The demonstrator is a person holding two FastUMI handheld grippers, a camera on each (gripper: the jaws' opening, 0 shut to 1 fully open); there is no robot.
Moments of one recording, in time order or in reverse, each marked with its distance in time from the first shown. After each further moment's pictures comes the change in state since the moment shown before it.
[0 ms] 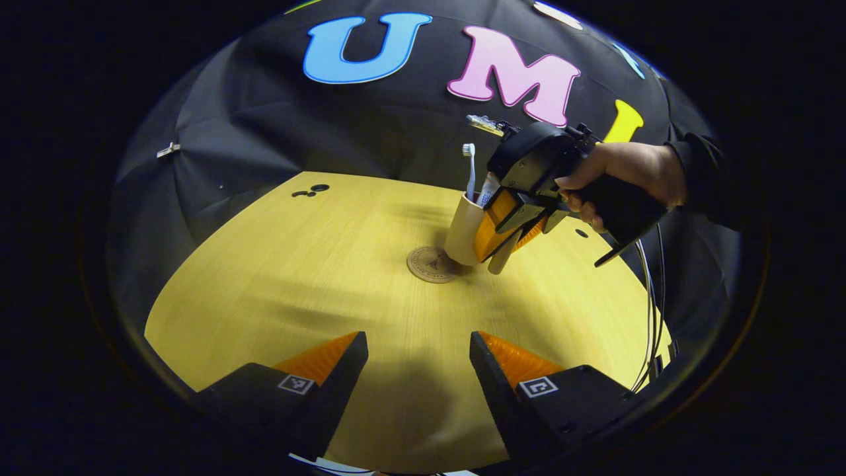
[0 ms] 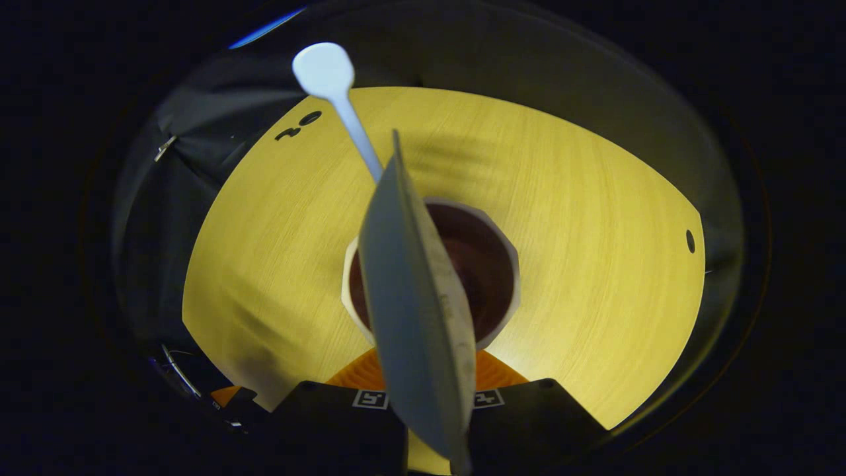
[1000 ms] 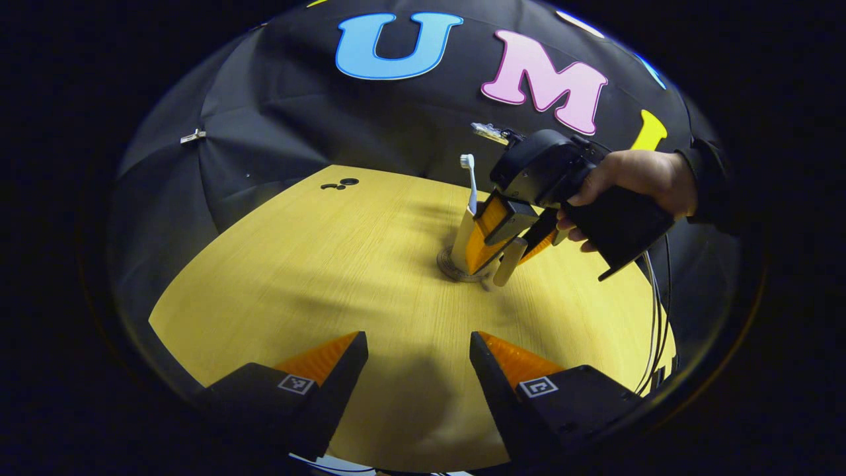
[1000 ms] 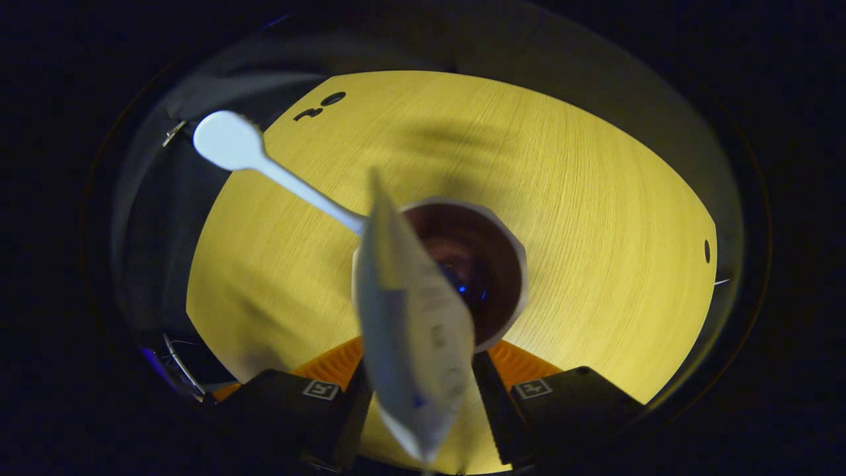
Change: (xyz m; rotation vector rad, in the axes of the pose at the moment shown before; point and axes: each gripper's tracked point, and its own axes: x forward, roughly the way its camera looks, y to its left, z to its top) left arm -0.003 0.021 -0.006 -0.056 0.001 0.084; right arm 0.011 0.031 -0.003 -0.018 0.041 0.050
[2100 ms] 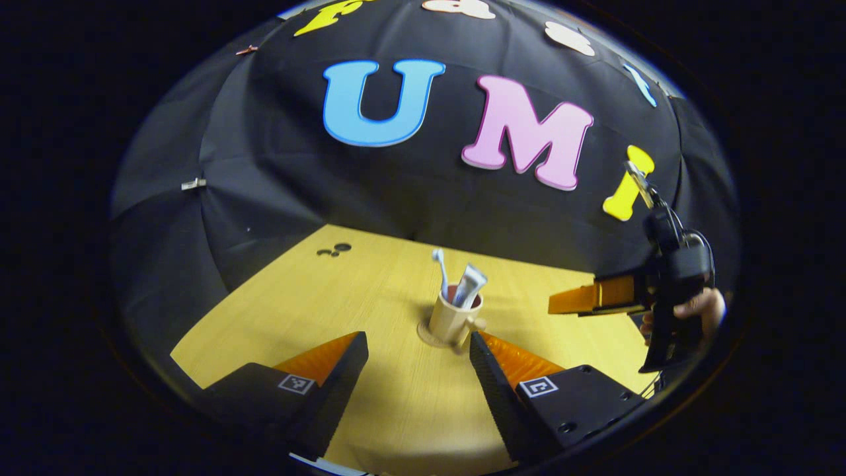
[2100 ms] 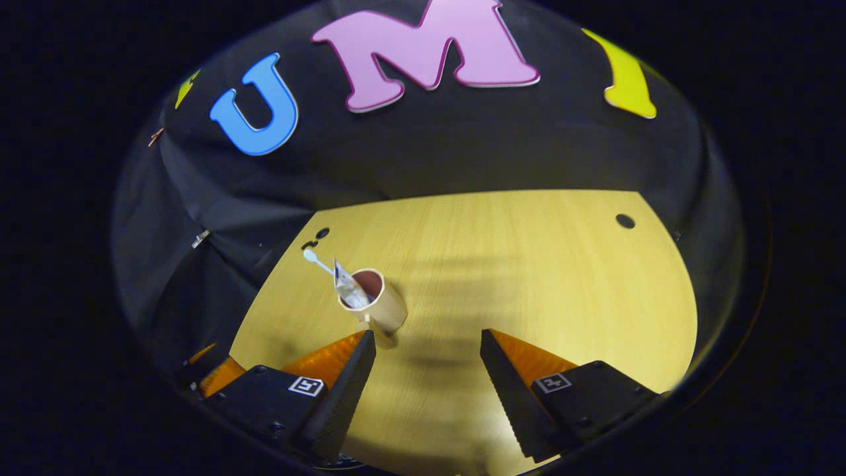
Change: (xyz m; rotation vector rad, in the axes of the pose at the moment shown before) left arm -0.055 -0.044 0.128 0.017 -0.260 -0.041; right arm -0.192 -0.106 -0.035 0.268 -0.648 -0.024
